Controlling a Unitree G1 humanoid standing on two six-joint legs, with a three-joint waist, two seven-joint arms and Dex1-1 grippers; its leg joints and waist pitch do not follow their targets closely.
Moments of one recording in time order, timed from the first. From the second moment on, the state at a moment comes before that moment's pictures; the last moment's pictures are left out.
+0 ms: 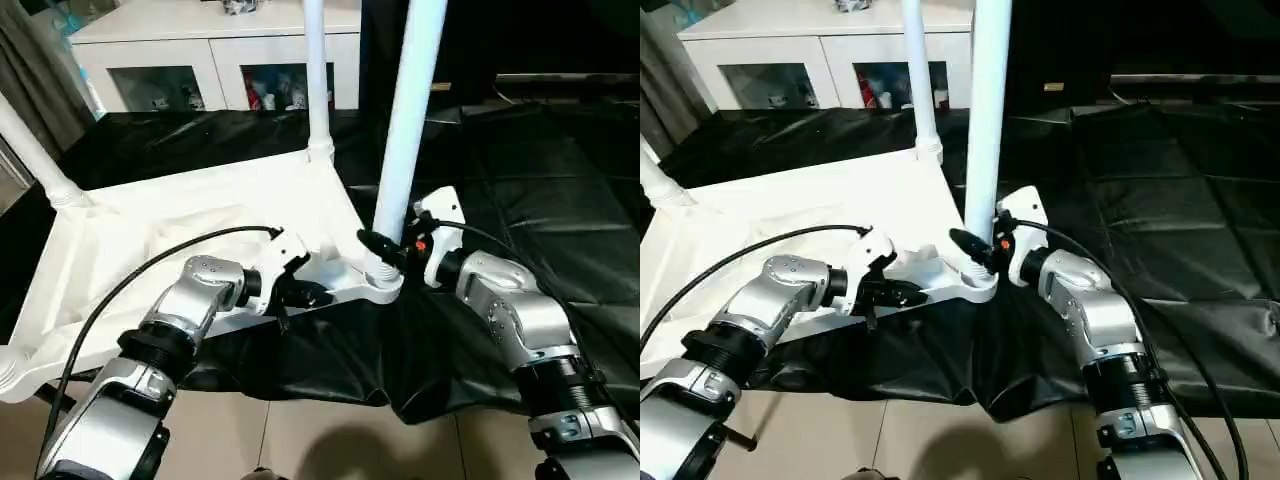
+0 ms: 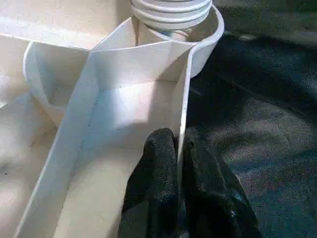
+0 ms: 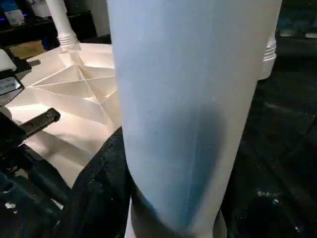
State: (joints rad) left arm -0.68 0.31 -0.30 0.71 -0.09 0.23 -1.08; right arm -0.51 -0.27 0.08 0.32 0.26 0.35 0.67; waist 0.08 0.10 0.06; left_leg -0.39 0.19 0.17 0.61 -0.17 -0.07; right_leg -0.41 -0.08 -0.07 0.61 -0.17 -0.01
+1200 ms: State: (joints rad) left arm -0.64 0.35 -0.31 0.67 -0.06 0.18 -1.11; right arm -0.61 -0.25 0.03 0.53 0.32 0.41 0.79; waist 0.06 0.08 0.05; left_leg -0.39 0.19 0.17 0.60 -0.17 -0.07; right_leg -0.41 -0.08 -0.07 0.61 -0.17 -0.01
